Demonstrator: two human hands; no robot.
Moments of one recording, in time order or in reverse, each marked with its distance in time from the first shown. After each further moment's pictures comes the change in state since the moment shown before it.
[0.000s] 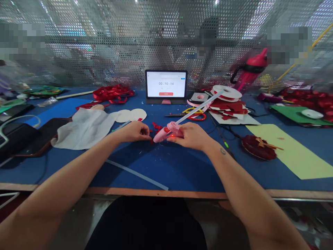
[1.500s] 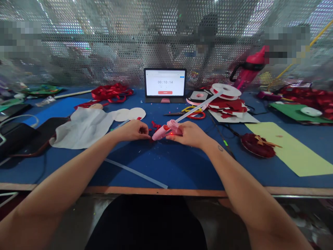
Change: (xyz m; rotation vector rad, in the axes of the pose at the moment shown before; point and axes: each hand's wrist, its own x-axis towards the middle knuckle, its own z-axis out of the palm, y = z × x) left_hand 0.000 -0.002 0.000 0.040 0.016 0.039; right_hand 0.002 0.007 0.007 0.069 -0.010 0.010
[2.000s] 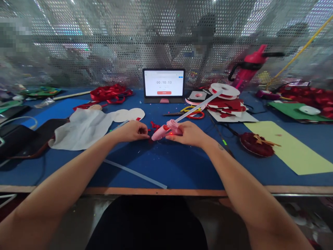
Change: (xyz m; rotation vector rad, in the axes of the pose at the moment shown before) left_hand -0.001 0.002 -0.001 0.046 -0.004 -0.015; right_hand -0.001 0.002 0.000 0.096 -0.030 0.042
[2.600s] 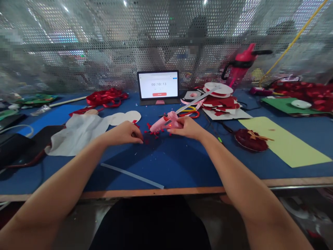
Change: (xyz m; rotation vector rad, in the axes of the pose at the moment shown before) left_hand -0.010 0.011 -0.017 -0.055 -0.062 0.092; right_hand 0.005 0.016 -0.007 0.383 0.085 0.171
